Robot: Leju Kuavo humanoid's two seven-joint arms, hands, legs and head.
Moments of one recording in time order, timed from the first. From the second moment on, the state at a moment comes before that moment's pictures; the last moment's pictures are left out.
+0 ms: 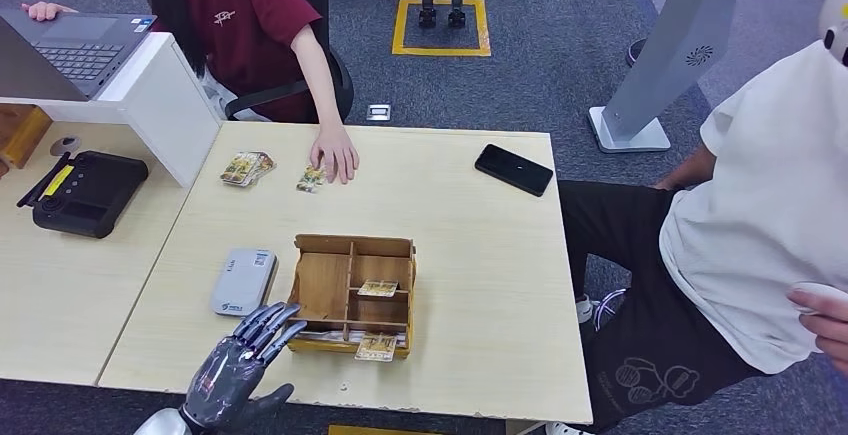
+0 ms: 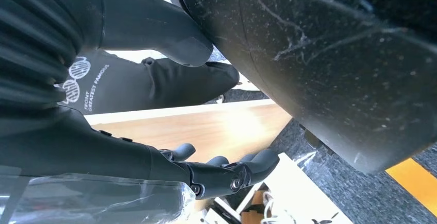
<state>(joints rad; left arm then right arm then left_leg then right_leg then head) 0.08 0.45 -0.58 -1.49 -0.97 0.53 -0.30 -0.25 0.23 1.11 -0.19 1.11 0.23 -0.03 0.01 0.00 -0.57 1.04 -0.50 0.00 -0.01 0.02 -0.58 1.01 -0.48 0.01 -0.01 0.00</state>
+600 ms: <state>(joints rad) 0.08 0.39 -0.59 -1.45 -1.03 0.60 -0.22 -0.23 0.23 1.00 -0.19 0.99 0.21 0.08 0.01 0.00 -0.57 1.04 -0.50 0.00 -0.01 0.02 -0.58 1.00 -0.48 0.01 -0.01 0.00</state>
